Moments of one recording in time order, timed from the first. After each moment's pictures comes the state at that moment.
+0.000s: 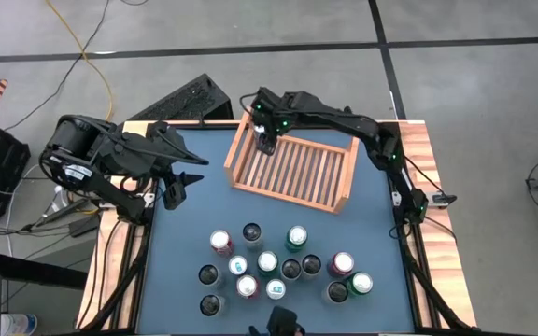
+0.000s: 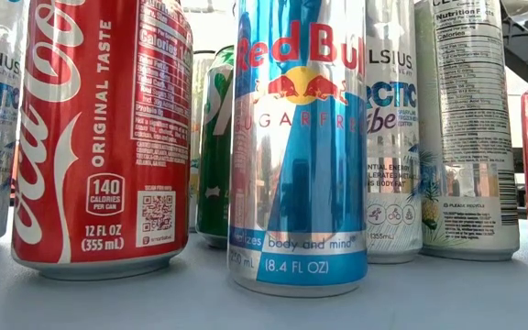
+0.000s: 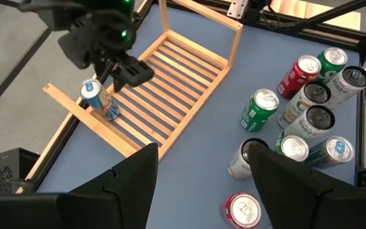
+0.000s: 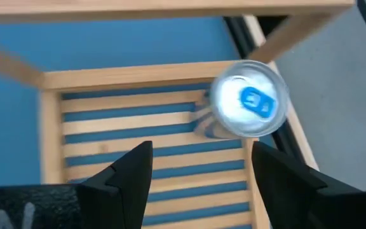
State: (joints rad) left arm -0.27 1.48 2.29 -1.57 -0.46 -0.43; right arm -0.44 2.21 2.22 -1.06 0.08 -0.08
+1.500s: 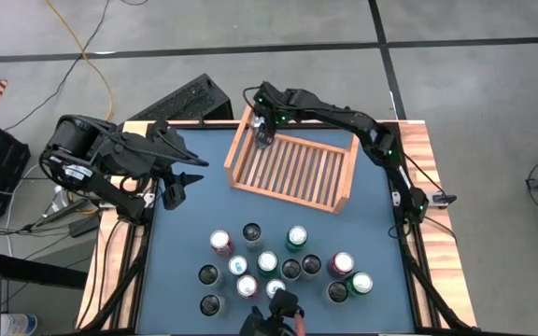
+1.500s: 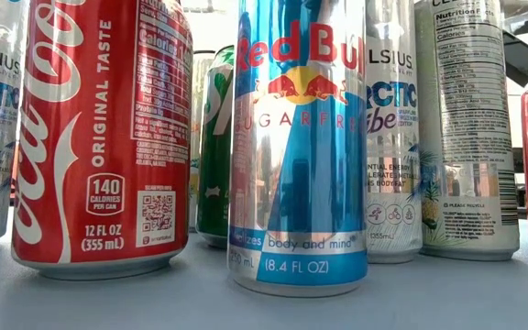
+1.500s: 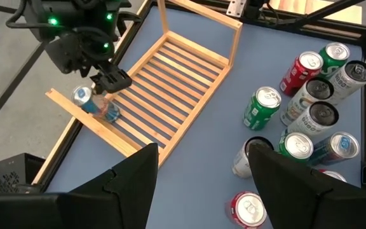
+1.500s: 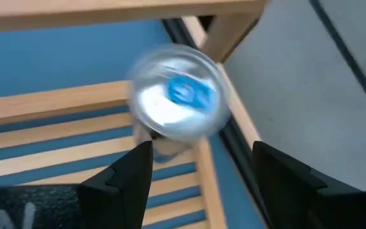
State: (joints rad) left arm -0.27 1.48 2.29 -1.57 -0.46 -0.39; right arm -0.51 2.26 2.18 -0.90 0.15 -0.11
